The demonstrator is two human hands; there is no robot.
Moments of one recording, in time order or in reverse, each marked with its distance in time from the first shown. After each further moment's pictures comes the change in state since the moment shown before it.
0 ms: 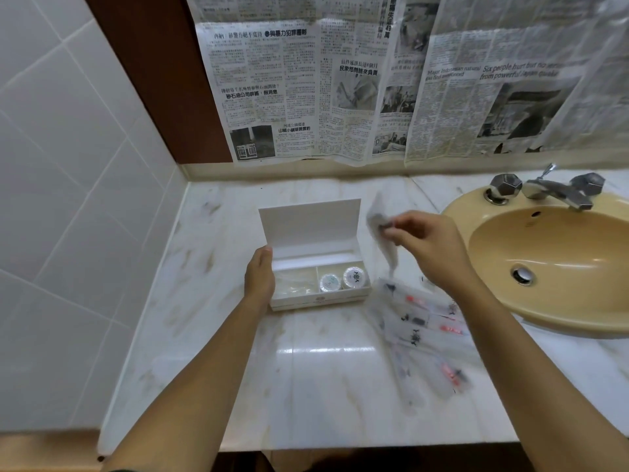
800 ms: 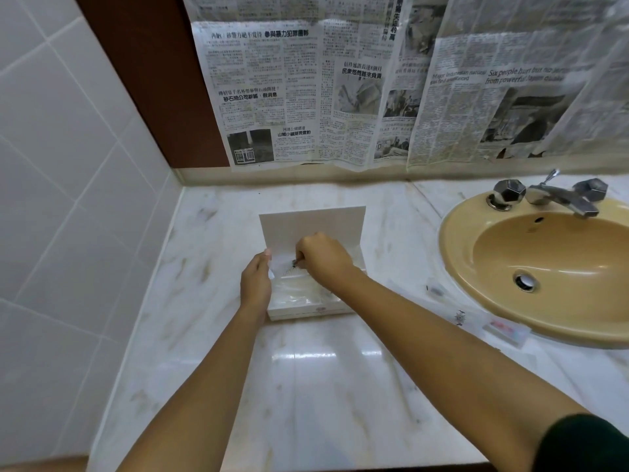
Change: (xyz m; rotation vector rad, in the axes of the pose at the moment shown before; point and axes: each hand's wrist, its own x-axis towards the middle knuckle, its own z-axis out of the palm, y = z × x) left_hand 0.024 -0.014 -0.001 -0.126 -0.001 -0.041; right_hand 0.067 0.024 0.172 -0.787 -0.427 -0.107
